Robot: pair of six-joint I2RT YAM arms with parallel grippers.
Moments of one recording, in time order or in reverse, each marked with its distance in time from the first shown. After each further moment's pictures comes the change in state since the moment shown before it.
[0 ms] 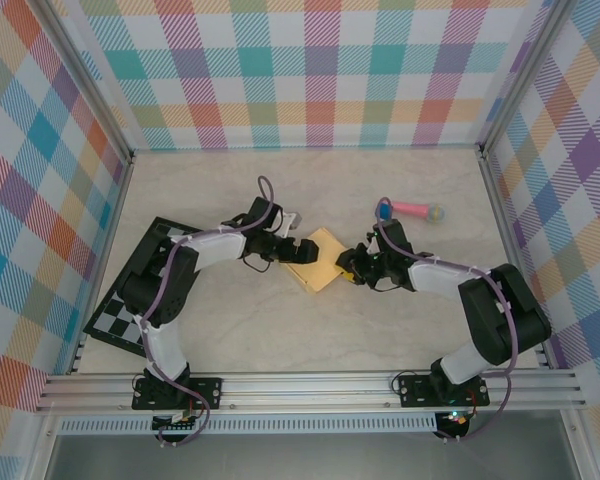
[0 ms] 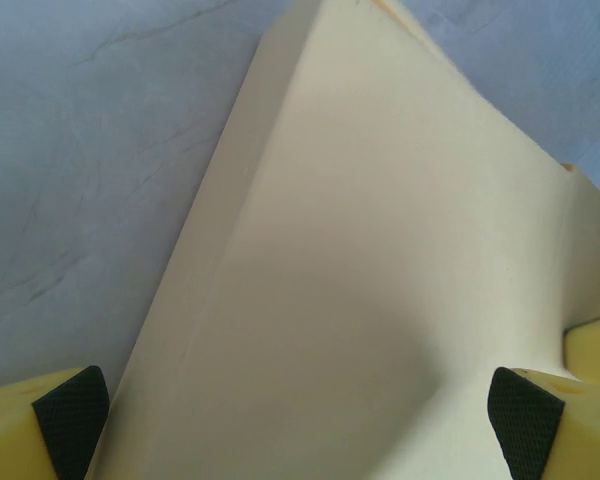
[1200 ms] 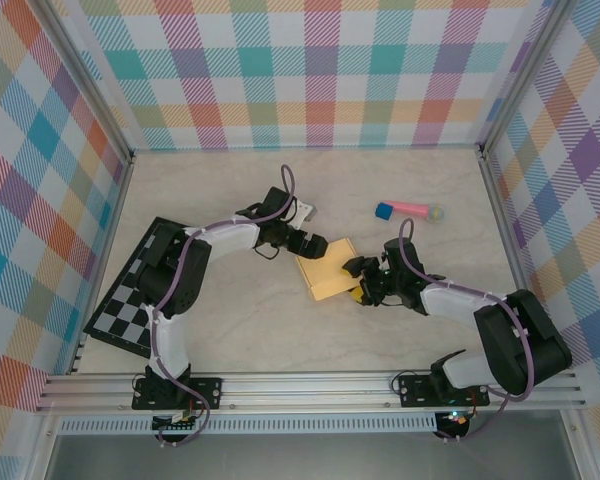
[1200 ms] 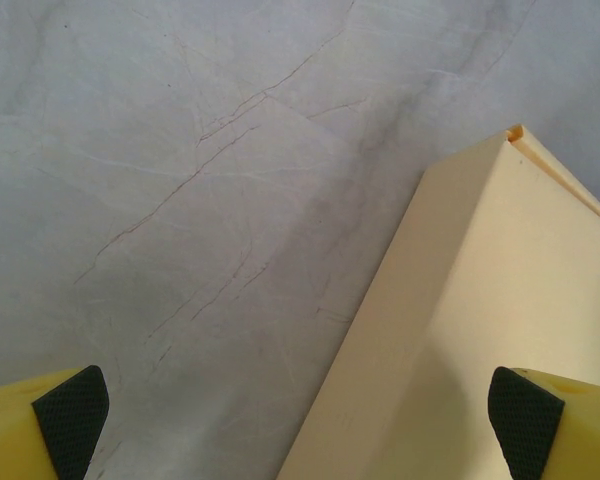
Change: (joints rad) left arm -0.052 0.115 0.199 -0.063 -0.130 0.241; right arm 0.004 -0.184 -0.209 0.110 0.026 0.341
